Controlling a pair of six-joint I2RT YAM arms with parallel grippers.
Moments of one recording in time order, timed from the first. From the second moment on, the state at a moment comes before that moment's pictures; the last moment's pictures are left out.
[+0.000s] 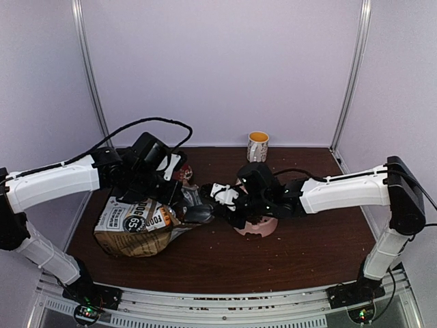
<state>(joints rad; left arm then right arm) -0.85 1.41 1.18 -0.65 -0.01 -0.35 0.99 1.72 1.11 -0.02 -0.12 -0.36</state>
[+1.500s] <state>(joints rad) -0.88 1.46 1.20 -0.65 -0.05 -0.36 0.98 1.82 1.34 -0.34 -0.25 -0.52</state>
